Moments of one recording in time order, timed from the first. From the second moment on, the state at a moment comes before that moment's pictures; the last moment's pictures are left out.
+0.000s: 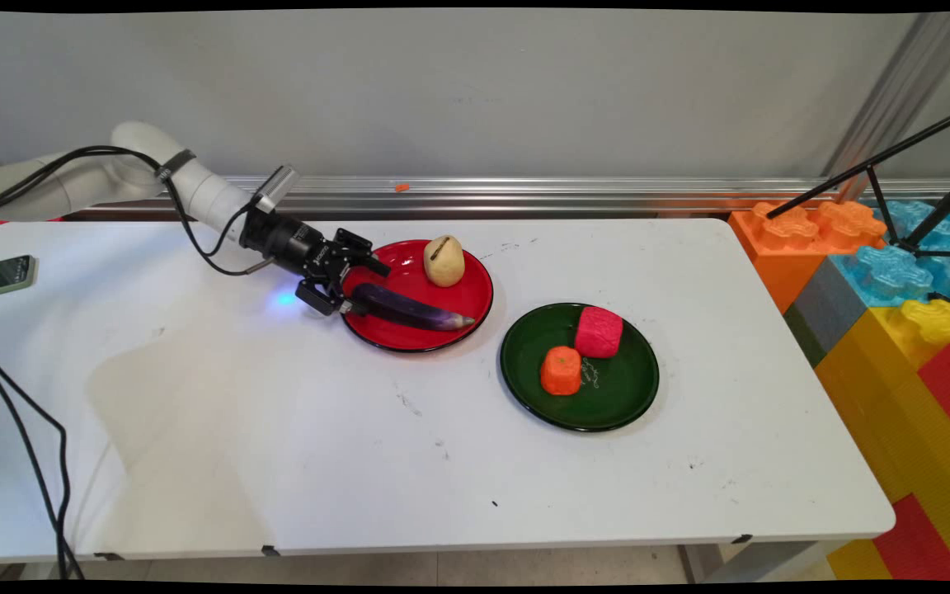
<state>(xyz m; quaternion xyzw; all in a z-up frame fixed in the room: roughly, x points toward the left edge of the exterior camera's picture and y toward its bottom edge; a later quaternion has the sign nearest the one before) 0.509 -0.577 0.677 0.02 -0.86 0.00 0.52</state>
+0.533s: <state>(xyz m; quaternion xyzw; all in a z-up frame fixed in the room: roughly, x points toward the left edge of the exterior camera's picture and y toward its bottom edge) 0.498 -0.586 0.672 0.00 -0.87 0.00 0.50</state>
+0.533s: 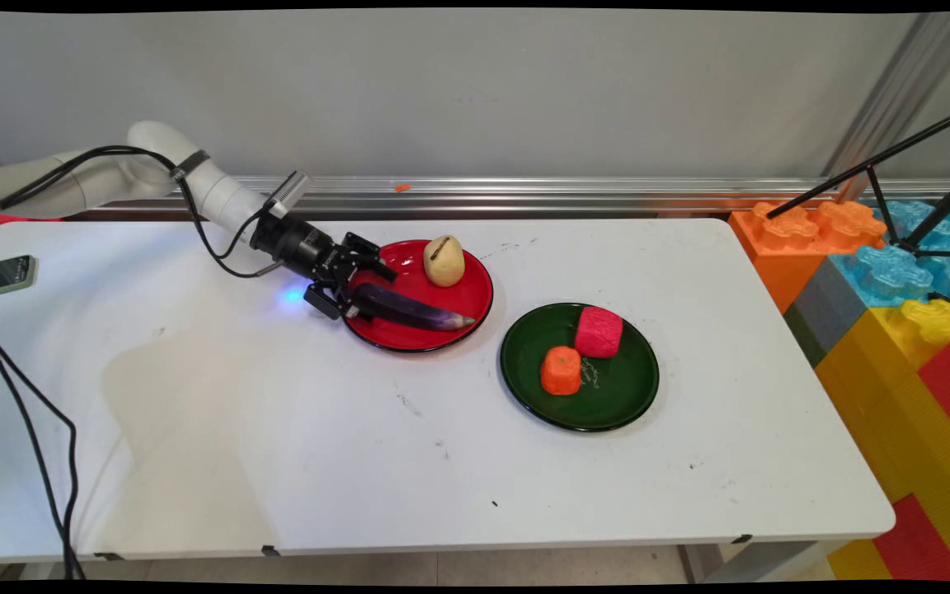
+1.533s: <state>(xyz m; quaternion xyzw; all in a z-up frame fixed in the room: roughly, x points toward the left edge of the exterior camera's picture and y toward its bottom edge) 0.485 -0.601 0.675 -0.04 -0.87 0.02 0.50</state>
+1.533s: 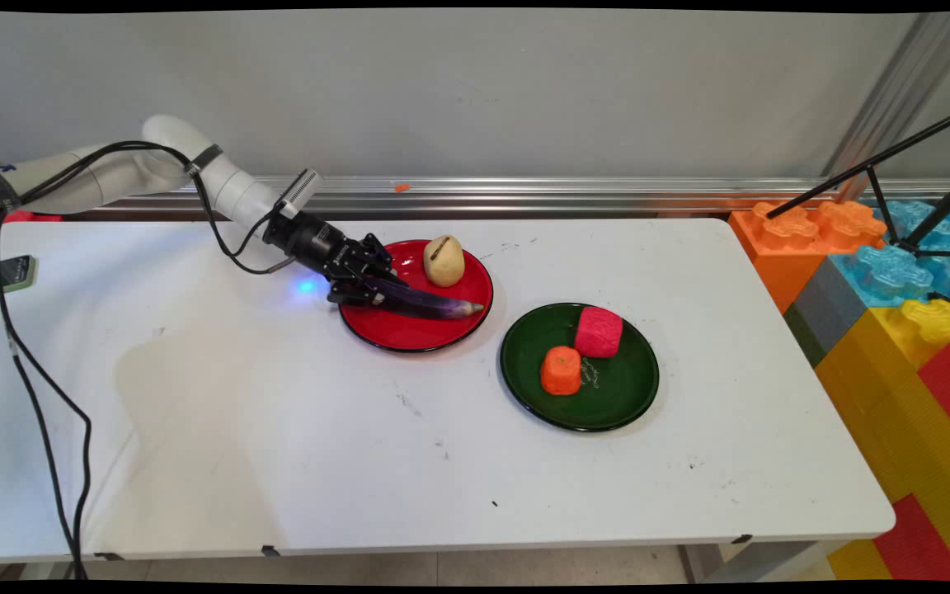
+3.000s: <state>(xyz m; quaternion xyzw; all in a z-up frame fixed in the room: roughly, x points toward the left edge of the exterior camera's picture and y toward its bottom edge) 0.480 -0.564 0.722 -0.04 -0.83 0.00 0.55</state>
